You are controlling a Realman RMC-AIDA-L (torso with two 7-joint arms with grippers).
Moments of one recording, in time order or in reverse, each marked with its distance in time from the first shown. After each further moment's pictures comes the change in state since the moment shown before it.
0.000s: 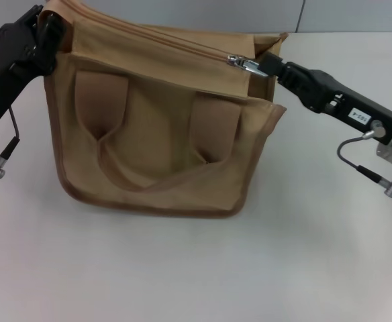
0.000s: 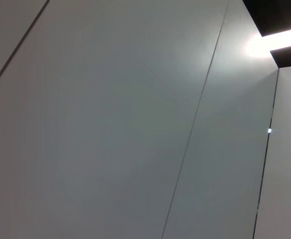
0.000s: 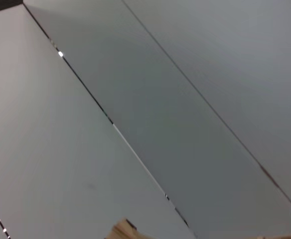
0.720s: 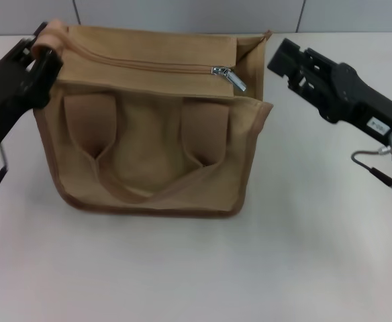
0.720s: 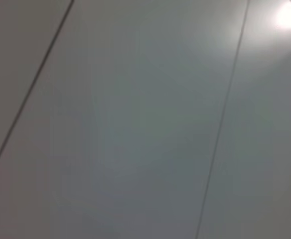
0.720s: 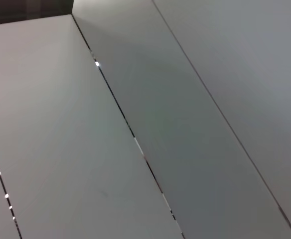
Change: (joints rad) left arm 0.074 -0.001 0.007 -0.029 0.001 -0.070 0.115; right arm -0.036 0.005 0.037 0.000 0.006 -0.101 -0.212
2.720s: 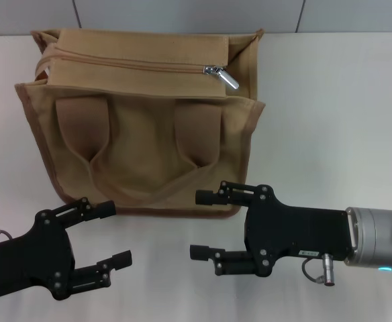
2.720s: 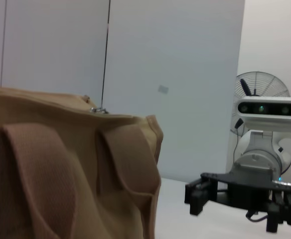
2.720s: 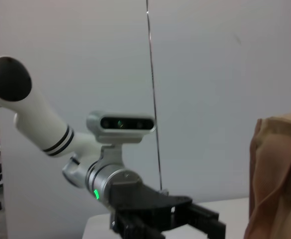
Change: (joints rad) left arm 0.193 0.012 0.345 0.332 0.380 0.182 0.033; right arm -0.009 0.005 -0.559 0.021 0.027 0.082 -0.437
